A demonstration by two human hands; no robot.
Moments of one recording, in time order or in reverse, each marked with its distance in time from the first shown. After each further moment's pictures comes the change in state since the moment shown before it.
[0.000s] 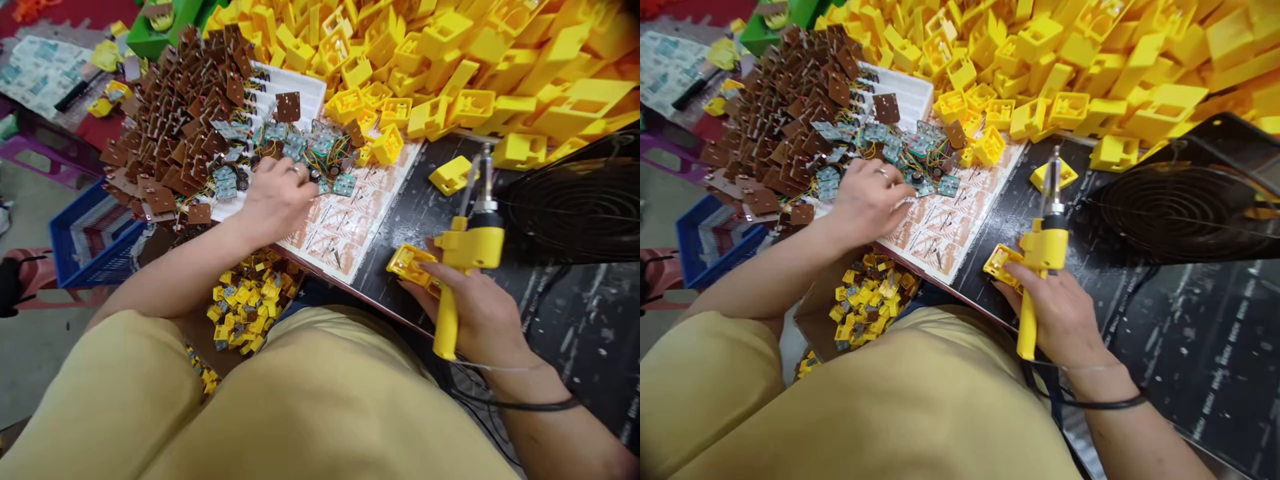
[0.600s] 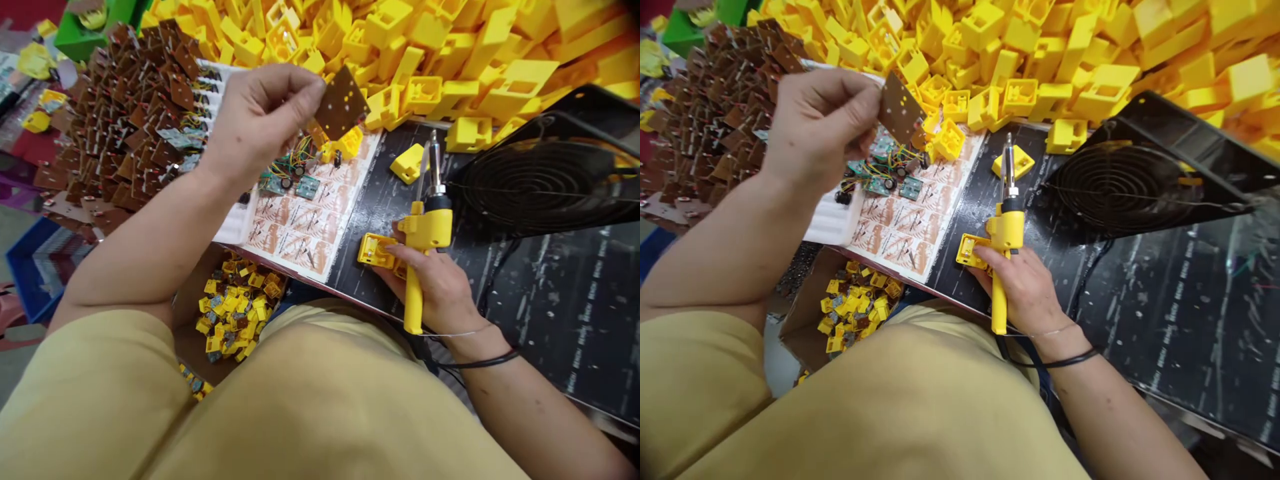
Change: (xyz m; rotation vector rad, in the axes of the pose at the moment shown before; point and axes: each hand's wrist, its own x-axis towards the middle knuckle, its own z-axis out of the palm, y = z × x) left_hand 0.076 0.005 -0.025 -1.145 0.318 -0.042; right_hand 0.018 -0.005 0.000 -0.010 0.133 -0.106
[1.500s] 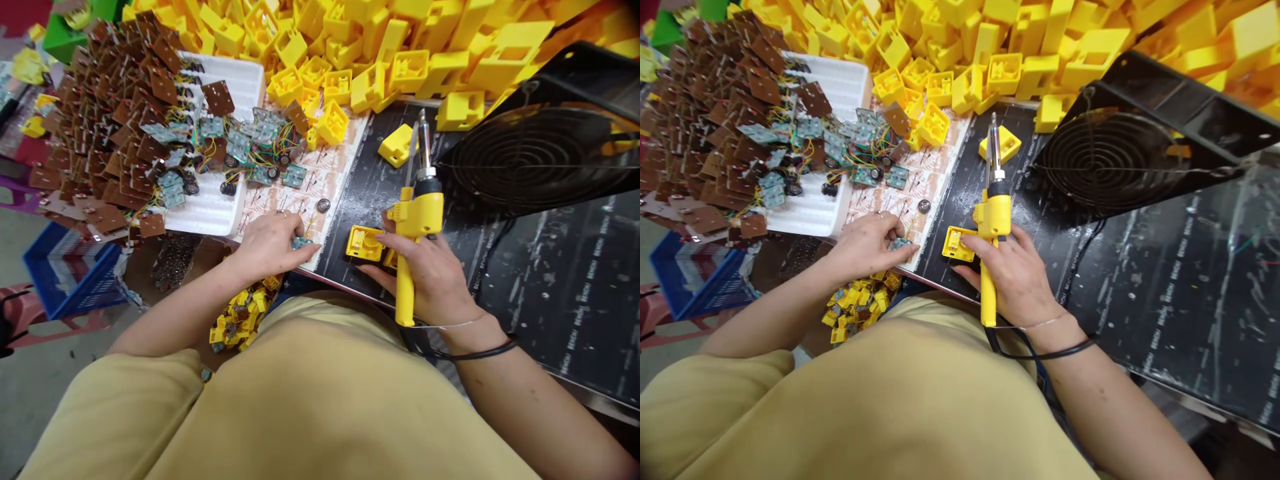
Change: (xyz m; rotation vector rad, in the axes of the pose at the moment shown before) left_hand -0.101 0.003 0.050 0.787 -0.490 -0.300; right_hand -0.007 -0.003 -0.007 0.070 -0.048 0.045
